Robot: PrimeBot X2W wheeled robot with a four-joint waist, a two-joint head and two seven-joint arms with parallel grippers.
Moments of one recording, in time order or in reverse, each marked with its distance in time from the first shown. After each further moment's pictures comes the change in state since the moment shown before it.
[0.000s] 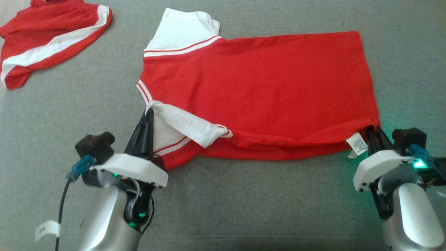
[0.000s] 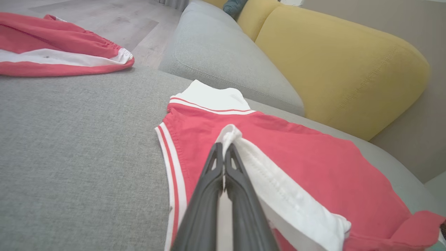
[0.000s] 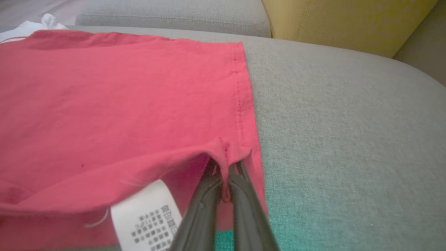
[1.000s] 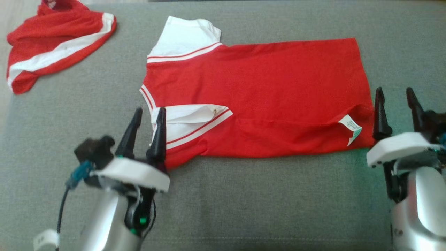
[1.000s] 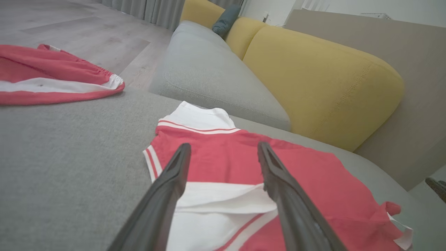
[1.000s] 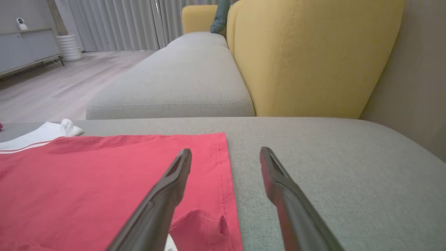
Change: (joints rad) left arm 0.008 -0.018 0.022 -0.045 0.034 -0.035 -0.009; right arm -0.076 0.000 -0.048 -0.047 0.078 0.000 -0.109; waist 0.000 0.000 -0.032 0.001
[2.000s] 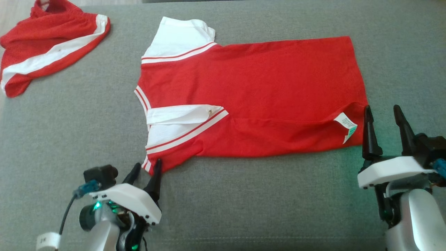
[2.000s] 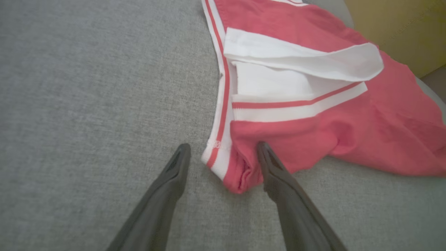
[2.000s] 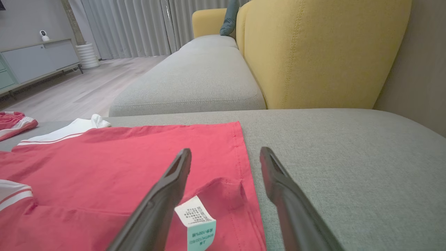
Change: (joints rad) left arm 0.129 0.044 0.003 0.097 -0.056 0.073 0.238; right arm 0.154 0.001 0.086 -0.137 0.094 0.000 -0.037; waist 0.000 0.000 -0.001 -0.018
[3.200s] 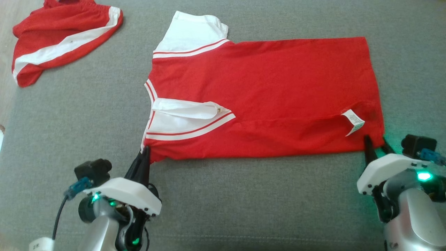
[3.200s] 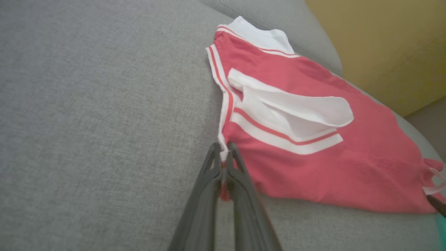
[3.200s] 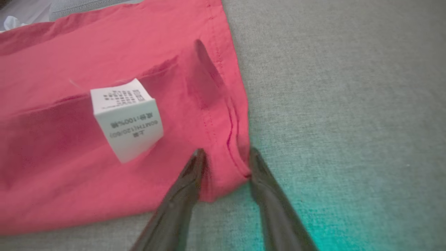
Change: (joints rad) left arm 0.014 -0.003 0.005 -0.119 -0.042 0.026 -0.046; right arm -0.113 -0.001 -0.101 0.337 -0.006 0.000 0.218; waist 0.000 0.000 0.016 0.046
